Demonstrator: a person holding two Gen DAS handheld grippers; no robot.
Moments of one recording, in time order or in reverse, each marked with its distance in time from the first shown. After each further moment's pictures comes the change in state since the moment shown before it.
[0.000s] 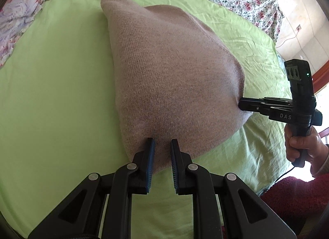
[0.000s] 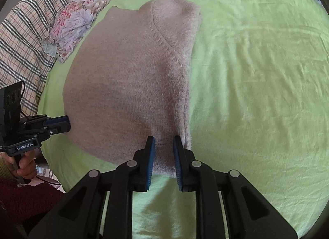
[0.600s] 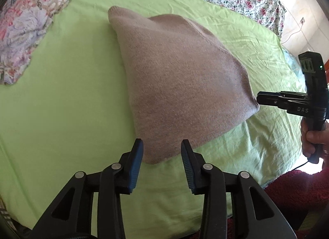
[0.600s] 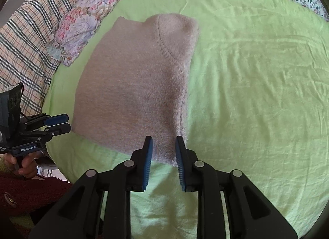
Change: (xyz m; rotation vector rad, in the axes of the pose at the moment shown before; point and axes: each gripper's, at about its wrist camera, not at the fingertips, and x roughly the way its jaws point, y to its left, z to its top) left arm -0.034 -0.009 -0.002 0.048 -0.025 0.111; right arm -0.042 0.013 -0.004 -0.007 -0.045 -0.024
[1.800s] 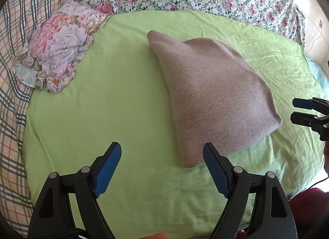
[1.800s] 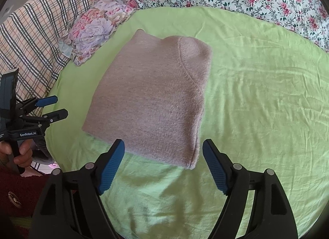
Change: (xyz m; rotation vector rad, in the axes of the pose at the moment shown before) left arm -0.039 0.009 -0.003 -0.025 -0.115 0.251; right arm -0.023 0.027 0.002 -0.121 -0.075 -0.040
